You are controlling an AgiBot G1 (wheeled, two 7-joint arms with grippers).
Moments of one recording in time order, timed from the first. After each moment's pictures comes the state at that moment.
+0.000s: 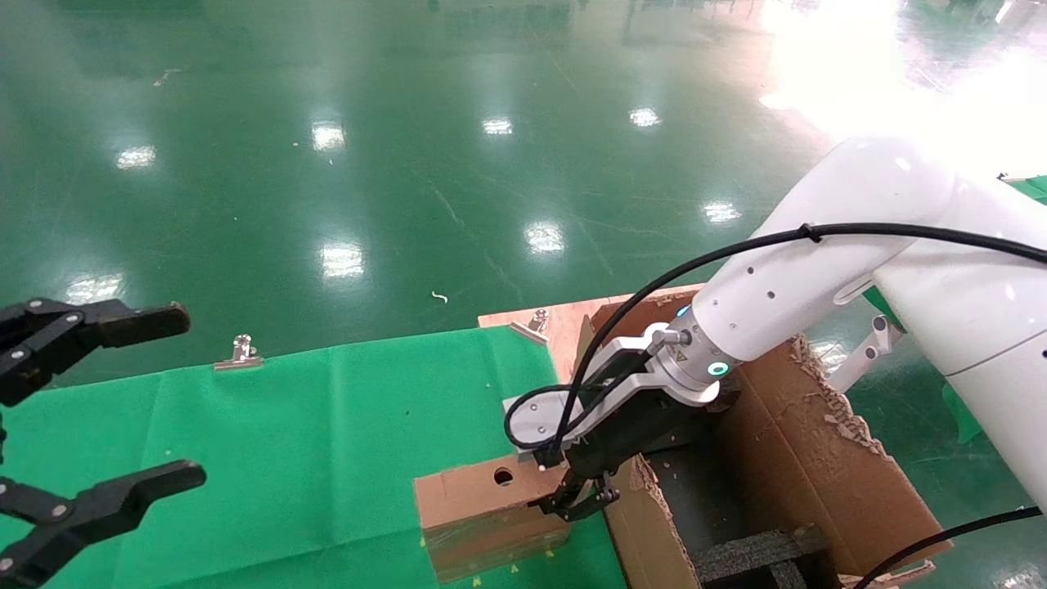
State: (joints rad) left arm -1.08 0.58 0.35 -1.24 0.66 1.45 -0.14; right arm 1.64 -0.94 -0.94 1.07 -1.63 -1.57 0.23
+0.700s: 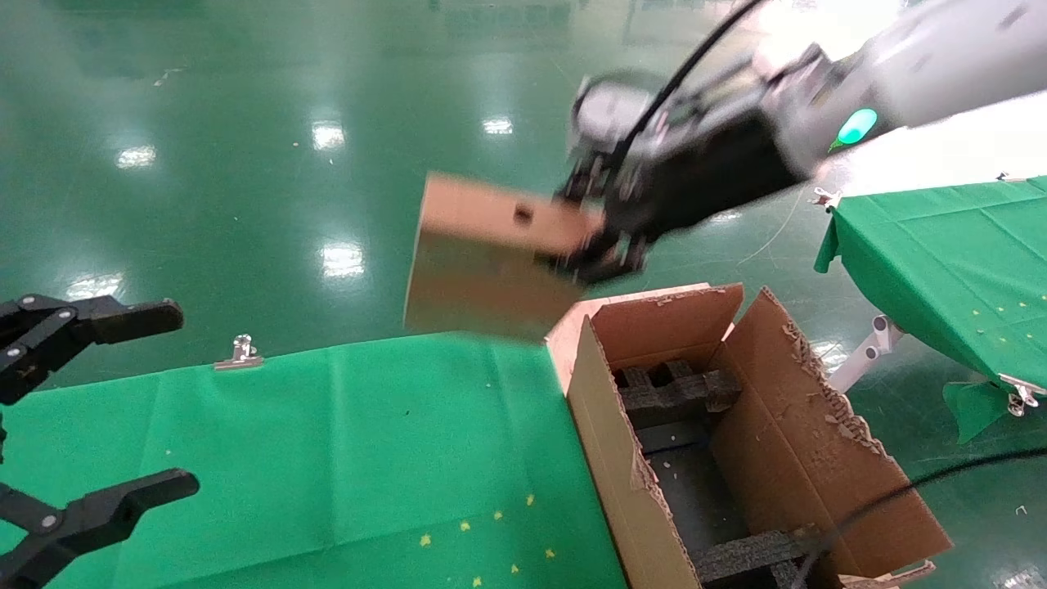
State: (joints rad) left arm -1.08 0.58 0.35 -1.24 0.66 1.45 -0.14; right arm 1.97 -0.86 -0.86 0.88 -1.56 -1.57 0.28
